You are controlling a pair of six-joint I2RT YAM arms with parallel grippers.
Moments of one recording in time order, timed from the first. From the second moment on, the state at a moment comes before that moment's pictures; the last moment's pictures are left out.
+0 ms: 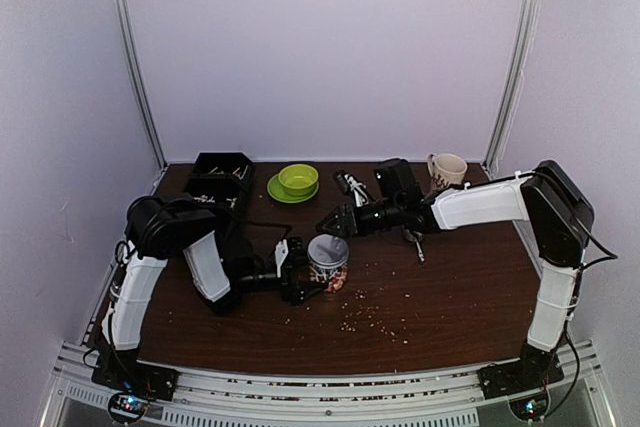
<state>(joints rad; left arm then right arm) -0.74 2.35 0.75 1.52 0.65 0.00 0.69 1.91 1.20 0.17 -0.59 0.46</state>
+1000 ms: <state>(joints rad) -0.74 2.35 0.75 1.53 0.65 0.00 0.68 1.86 1.07 0.24 -0.57 0.46</state>
